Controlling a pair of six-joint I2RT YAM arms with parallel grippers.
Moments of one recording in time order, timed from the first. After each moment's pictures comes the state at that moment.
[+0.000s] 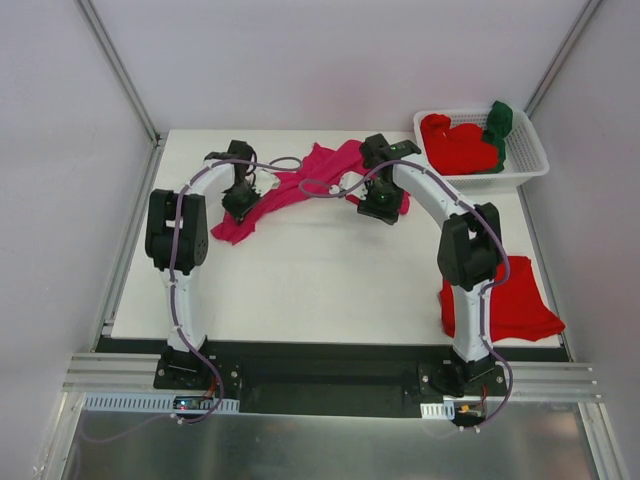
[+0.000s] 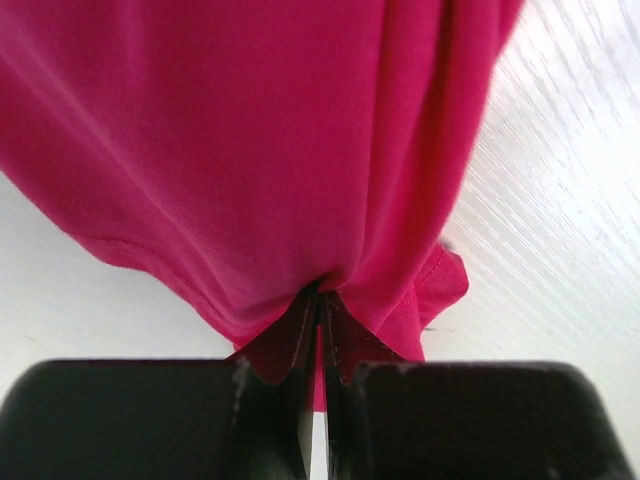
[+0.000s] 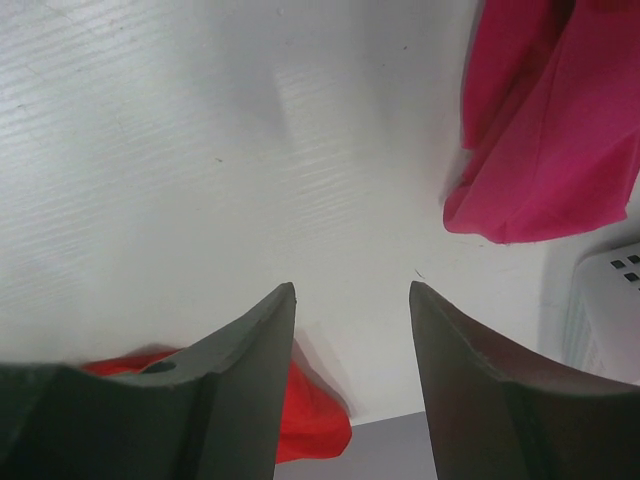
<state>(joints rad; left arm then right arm) -0.17 2.11 1.62 -0.89 0.08 0.62 0.48 2.09 1.89 -1.20 0.06 -0.90</state>
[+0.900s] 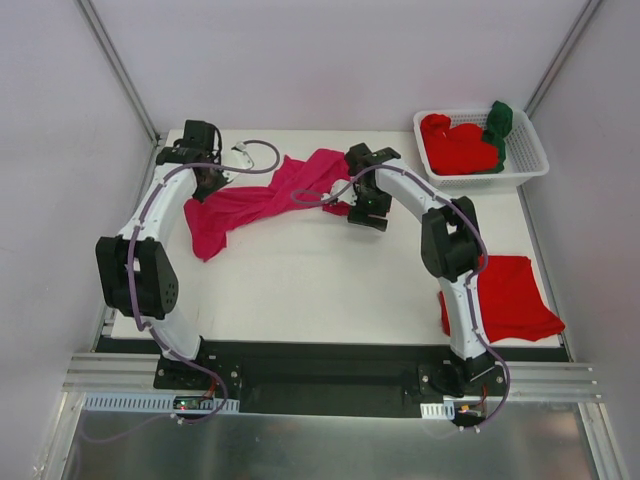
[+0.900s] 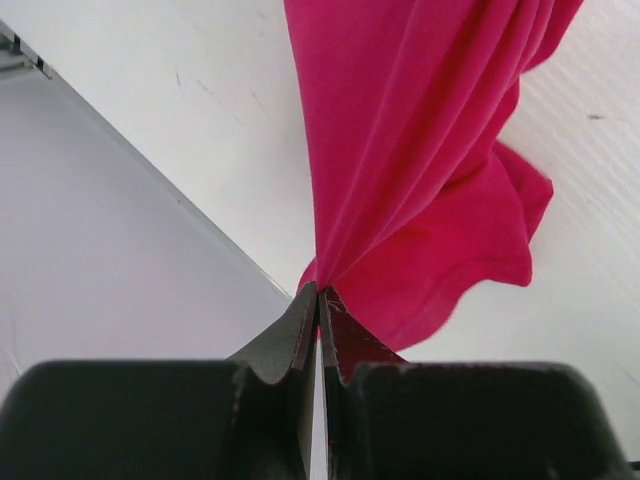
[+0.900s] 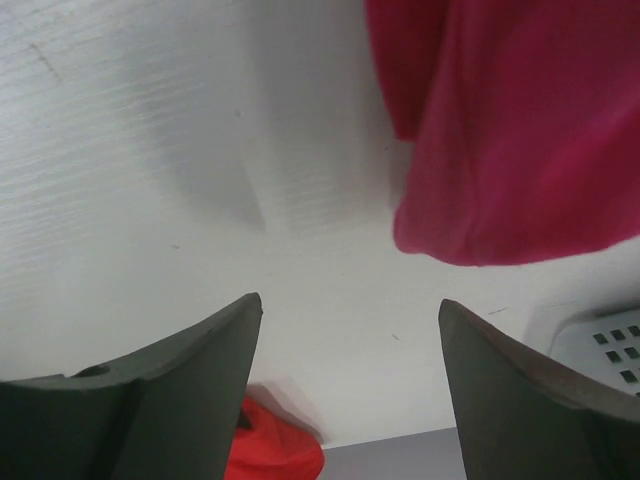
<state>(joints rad) -0.09 1.70 1.53 -0.88 -0.09 0.90 0.51 2.25 1.96 -1.16 0.13 -0.88</state>
